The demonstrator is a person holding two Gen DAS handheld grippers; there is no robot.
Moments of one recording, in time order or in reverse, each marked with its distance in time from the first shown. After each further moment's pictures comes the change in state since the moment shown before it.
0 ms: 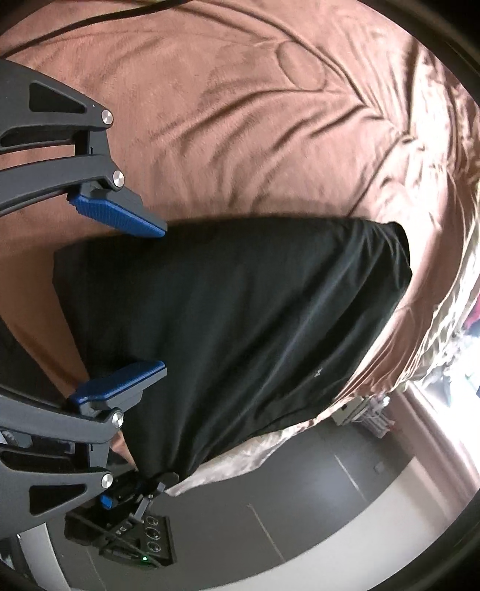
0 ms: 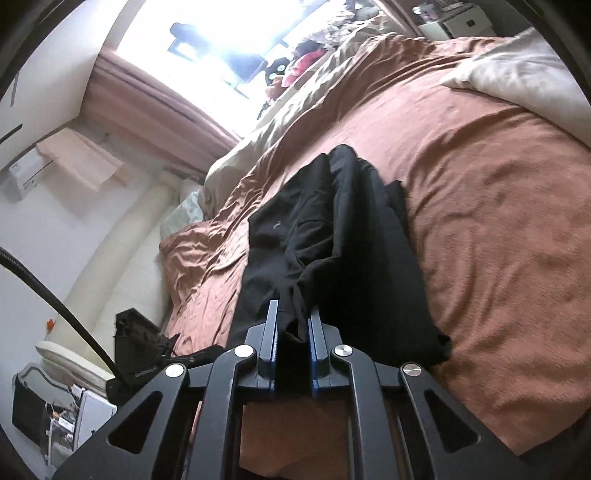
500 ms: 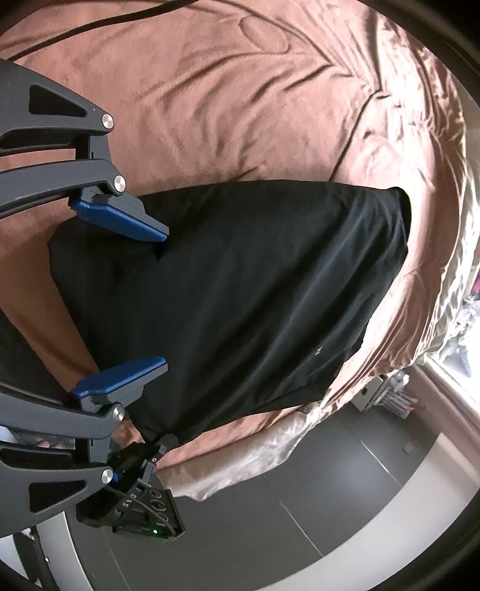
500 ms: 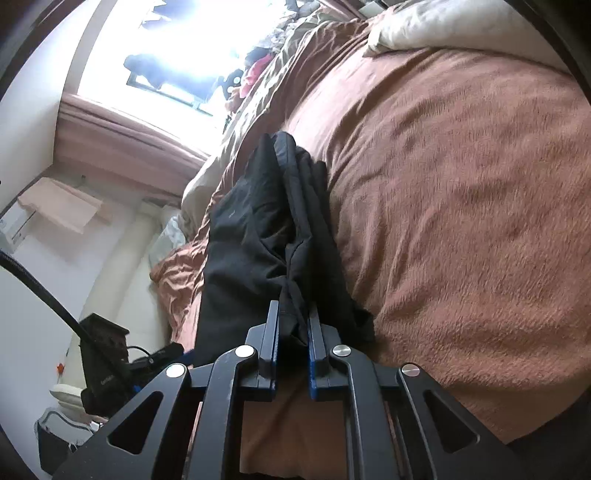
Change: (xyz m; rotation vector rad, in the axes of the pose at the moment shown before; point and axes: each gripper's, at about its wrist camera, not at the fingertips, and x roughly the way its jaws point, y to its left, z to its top) left arm 0.011 -0.033 0.007 0.104 0.024 0.008; right arm -0.011 -0.066 -0.017 0.167 -0.020 -0.010
